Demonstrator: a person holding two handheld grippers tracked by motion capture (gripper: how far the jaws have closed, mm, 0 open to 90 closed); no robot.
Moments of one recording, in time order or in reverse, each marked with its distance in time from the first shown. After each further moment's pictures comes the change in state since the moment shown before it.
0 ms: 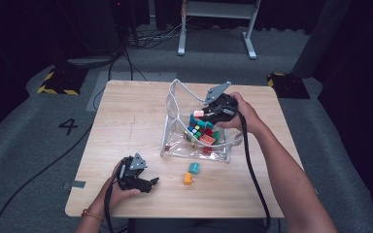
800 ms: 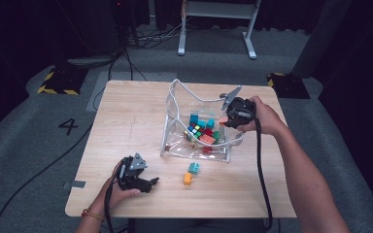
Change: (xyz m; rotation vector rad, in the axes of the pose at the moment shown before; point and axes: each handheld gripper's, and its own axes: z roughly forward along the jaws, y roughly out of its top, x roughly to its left) left arm 0.000 0.000 0.000 -0.003 -0.005 -0.006; right arm -0.017 -0.051 -0.014 0.284 -0.043 0.047
